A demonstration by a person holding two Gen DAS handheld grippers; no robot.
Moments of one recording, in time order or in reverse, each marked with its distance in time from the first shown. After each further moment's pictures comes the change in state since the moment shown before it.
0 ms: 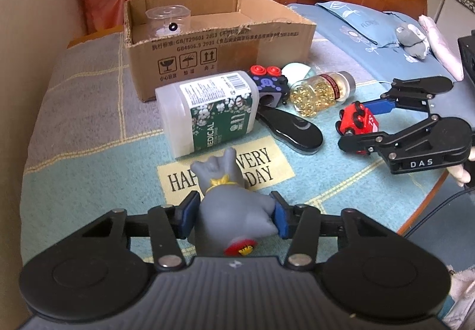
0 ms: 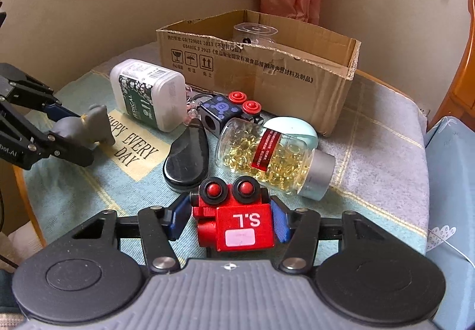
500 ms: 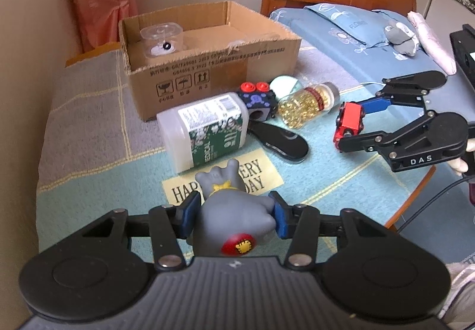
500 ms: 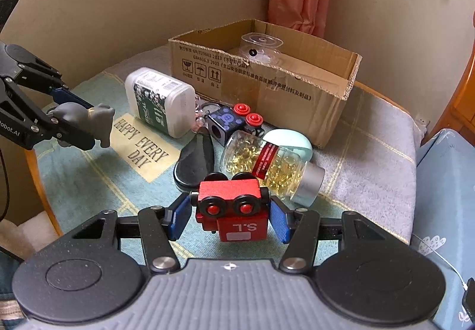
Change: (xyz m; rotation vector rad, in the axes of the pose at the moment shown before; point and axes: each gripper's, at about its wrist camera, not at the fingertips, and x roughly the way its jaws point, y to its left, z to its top) left arm -0.027 -0.004 0.013 0.048 -0.013 -0.014; right arm -0.026 0.002 0.012 -0.035 0.004 0.016
